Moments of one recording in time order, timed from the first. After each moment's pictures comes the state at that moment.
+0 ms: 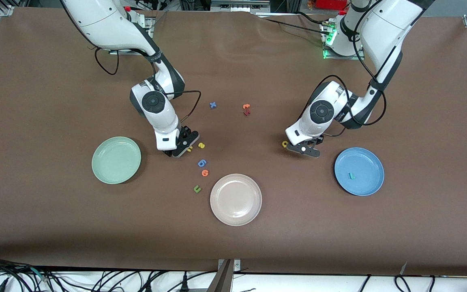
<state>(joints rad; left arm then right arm) -0.09 0.55 -0.35 -2.07 0.28 2.44 -0.35 0.42 0.58 0.08 -2.01 -0.18 2.69 -0.21</state>
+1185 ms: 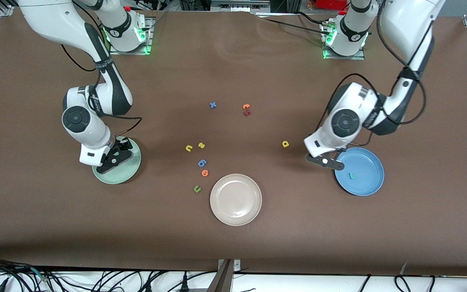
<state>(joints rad) 0.02 0.48 -0.34 -1.82 0.28 2.06 -0.11 0.30 0.46 -0.16 -2.01 -0.09 2.46 -0.37</state>
